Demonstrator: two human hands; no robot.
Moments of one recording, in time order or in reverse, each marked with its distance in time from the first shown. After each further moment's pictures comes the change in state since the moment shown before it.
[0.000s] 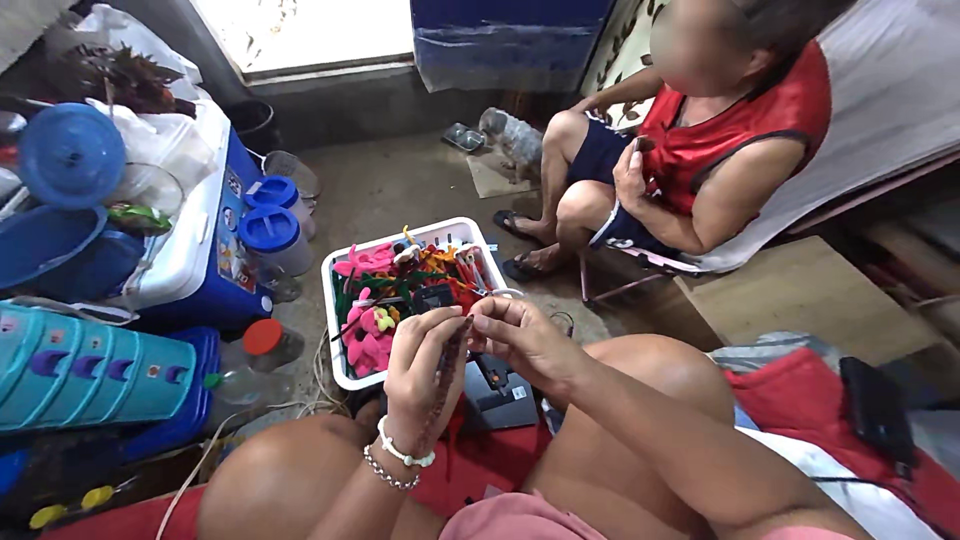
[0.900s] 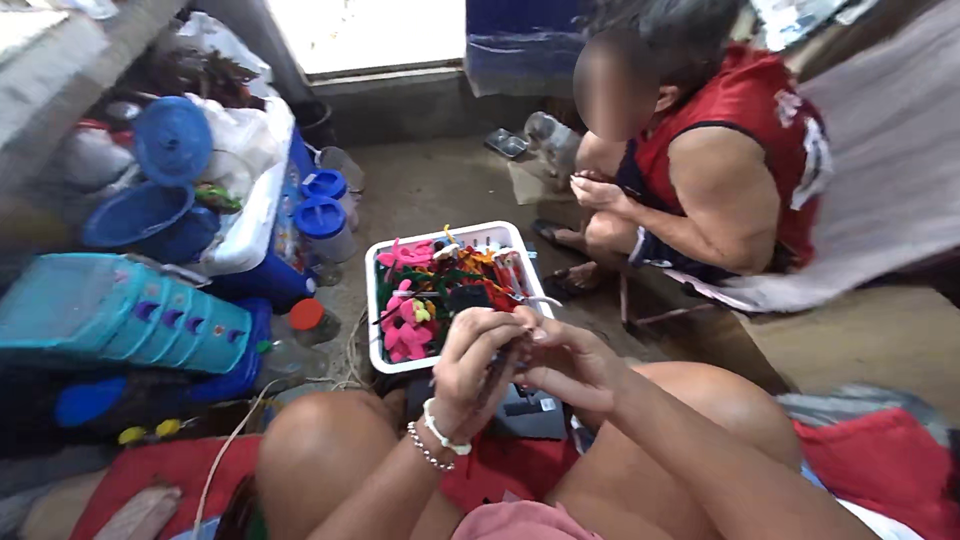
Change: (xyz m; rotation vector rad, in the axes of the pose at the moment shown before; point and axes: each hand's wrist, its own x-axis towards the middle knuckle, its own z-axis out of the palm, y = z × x) left_hand -0.003 0.002 0.000 -0.232 0.000 0.048; right_hand 0.003 0.010 -0.012 0.322 -0.370 0.173
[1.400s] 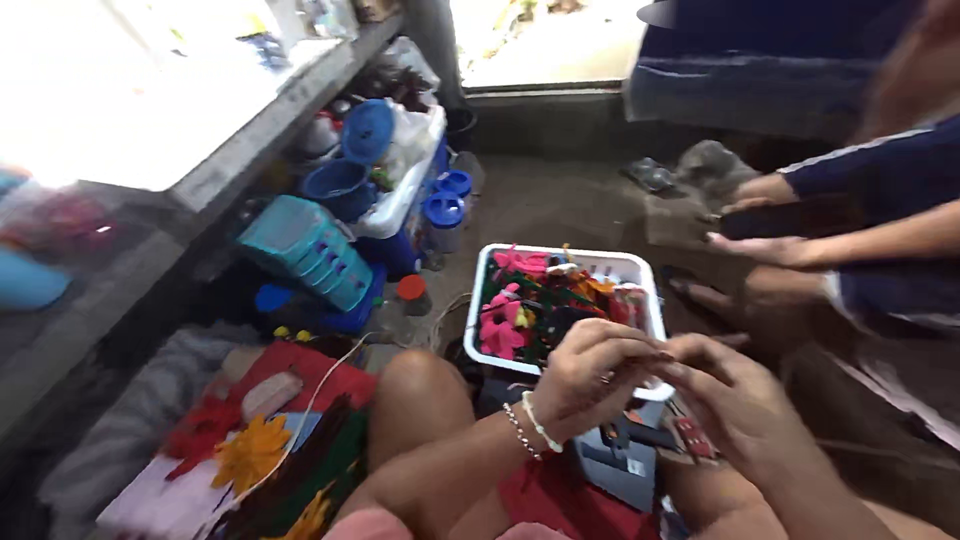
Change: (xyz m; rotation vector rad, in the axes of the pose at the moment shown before) left_hand 0.005 0.003 -0.001 -0.101 0.064 -0.068; right_hand -0.003 -0.007 0.006 -0.794 0.311 -0.383
